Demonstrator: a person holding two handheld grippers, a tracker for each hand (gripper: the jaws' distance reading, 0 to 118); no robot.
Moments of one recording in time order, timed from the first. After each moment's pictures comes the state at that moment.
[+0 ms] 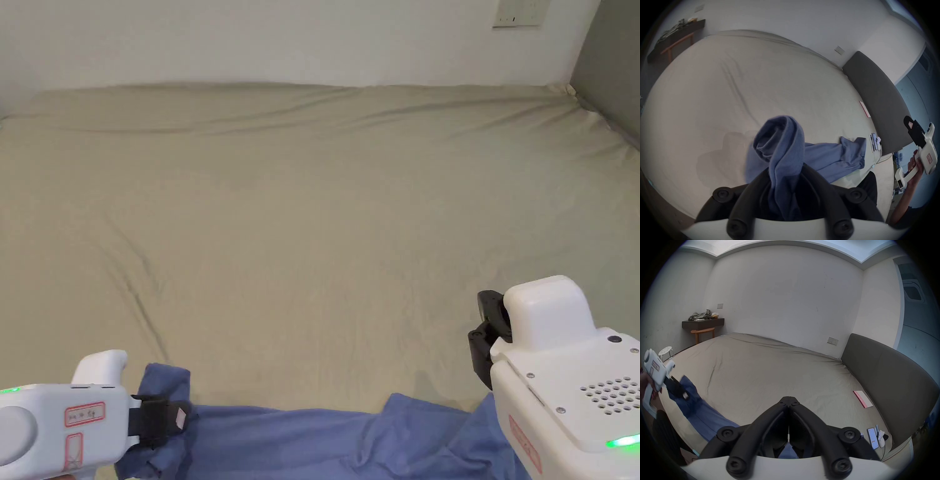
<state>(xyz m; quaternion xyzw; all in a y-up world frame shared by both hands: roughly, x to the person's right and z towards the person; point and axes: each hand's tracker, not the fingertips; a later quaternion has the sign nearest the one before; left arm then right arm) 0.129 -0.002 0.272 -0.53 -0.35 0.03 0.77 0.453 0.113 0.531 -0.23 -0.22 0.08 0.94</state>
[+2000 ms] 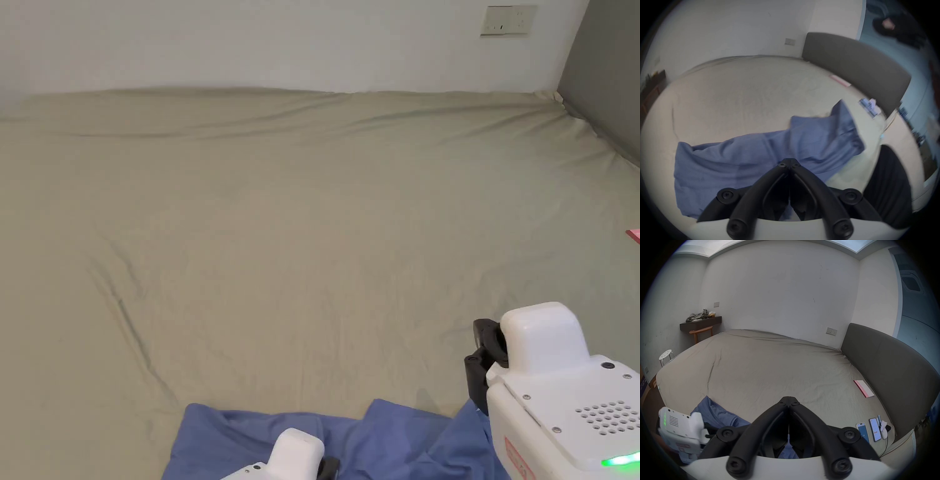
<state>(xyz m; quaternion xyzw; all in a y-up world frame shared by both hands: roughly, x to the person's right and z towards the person) 0.264 -0.071 0.410 -0.39 -0.49 -0.07 0.78 0.468 0.104 0.545 -0.26 -0.22 0.04 0.94</state>
